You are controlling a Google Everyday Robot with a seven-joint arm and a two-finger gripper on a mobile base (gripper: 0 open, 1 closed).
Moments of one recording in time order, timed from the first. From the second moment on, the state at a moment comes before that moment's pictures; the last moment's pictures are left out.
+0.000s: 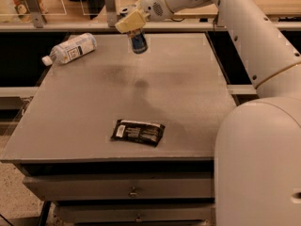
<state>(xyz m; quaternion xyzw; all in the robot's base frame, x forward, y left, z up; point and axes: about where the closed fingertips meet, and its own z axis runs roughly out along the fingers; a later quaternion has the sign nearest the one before) 0.738 0.059 0.971 -0.55 0.66 0.27 0.43</state>
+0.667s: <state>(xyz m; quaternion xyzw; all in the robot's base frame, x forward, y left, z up) 0.746 0.073 0.962 -0.54 0.67 0.27 0.43</state>
